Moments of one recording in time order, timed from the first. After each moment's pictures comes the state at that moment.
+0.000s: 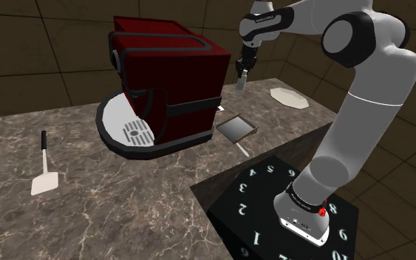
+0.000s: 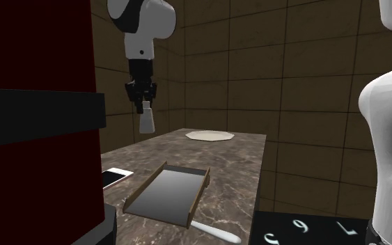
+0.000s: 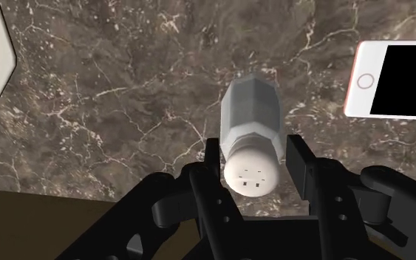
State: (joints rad) arm -0.18 0.20 -0.35 -1.77 -0.04 2.03 -0.26
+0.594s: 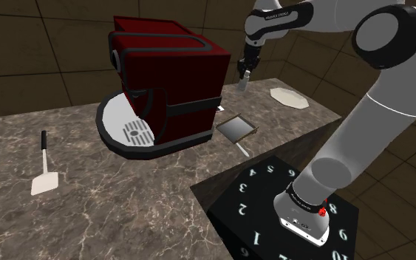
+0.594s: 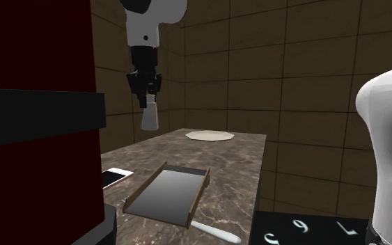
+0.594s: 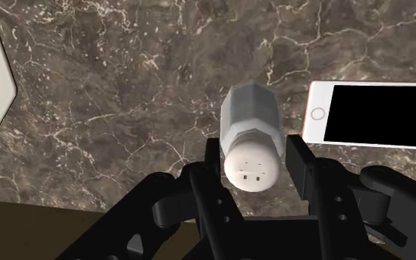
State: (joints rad) arm -0.13 0.00 -0.32 -1.95 -0.11 2.02 -0.17
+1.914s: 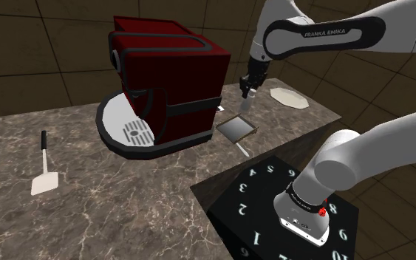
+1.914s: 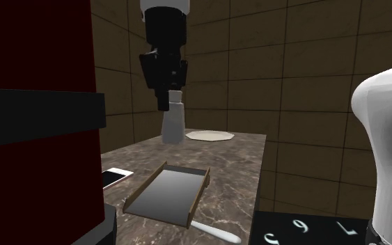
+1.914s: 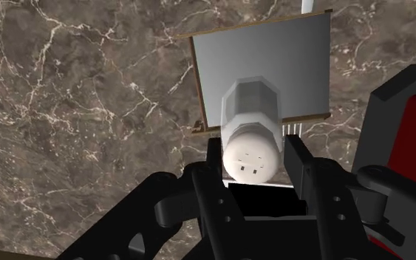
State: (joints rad) arm -0.04 -0.53 -0.12 -2.45 -0.20 1.96 0.16
